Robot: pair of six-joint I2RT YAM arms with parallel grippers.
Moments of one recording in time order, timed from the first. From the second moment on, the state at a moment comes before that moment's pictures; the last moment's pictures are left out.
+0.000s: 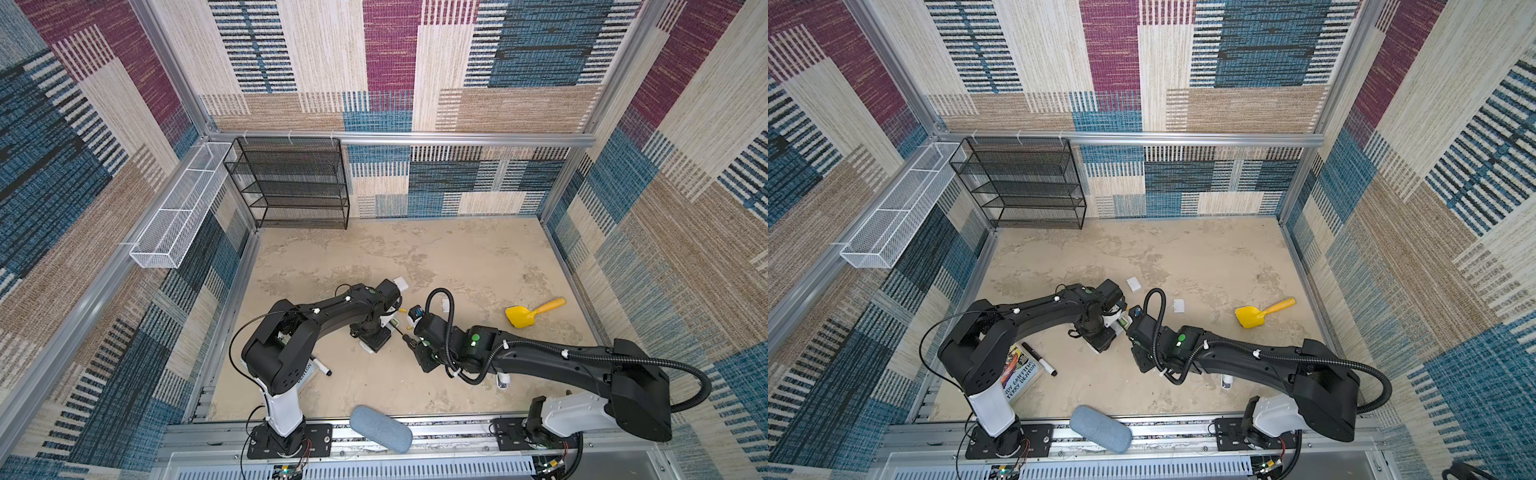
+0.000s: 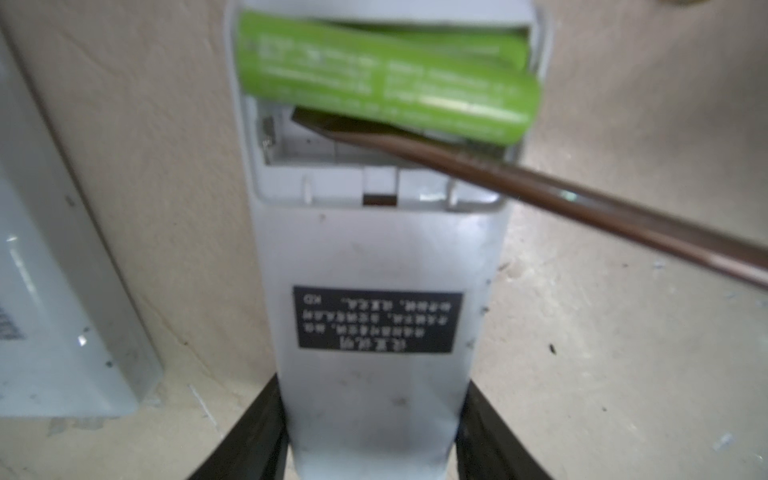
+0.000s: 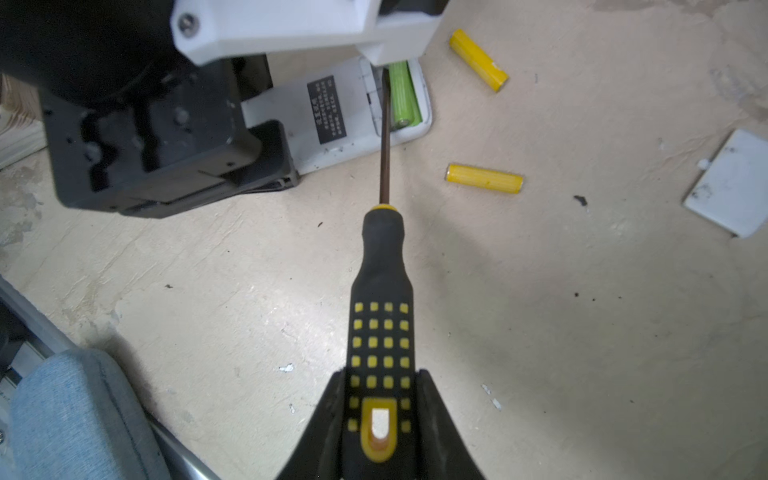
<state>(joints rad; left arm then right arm) -0.70 1.80 1.14 -0.86 -0.03 0.03 1.05 1.38 0.84 -0.49 0.15 0.47</state>
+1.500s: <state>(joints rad) -0.70 1.82 1.15 -0.88 -0.02 0.02 1.01 1.30 0.80 -0.44 0.14 0.44</state>
